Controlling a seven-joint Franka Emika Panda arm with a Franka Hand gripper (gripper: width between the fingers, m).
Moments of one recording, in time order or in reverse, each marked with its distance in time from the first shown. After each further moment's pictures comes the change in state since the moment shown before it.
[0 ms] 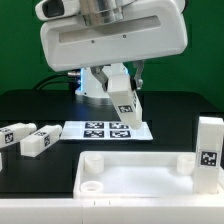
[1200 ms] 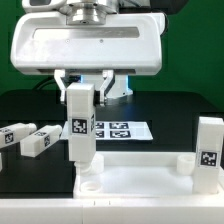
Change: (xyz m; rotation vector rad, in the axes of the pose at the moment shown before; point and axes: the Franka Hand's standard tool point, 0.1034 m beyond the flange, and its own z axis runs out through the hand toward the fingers) arm 0.076 0.031 -0.015 -0.142 0.661 -0.150
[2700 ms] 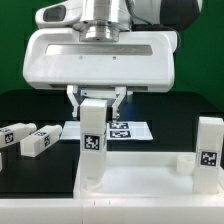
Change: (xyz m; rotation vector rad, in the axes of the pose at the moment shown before) arm -0.012 -0.018 0.010 0.003 -0.003 -0.022
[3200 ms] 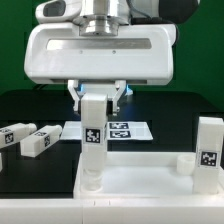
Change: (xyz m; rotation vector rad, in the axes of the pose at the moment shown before) arm -0.006 0.008 -0.001 -0.005 -0.013 0.008
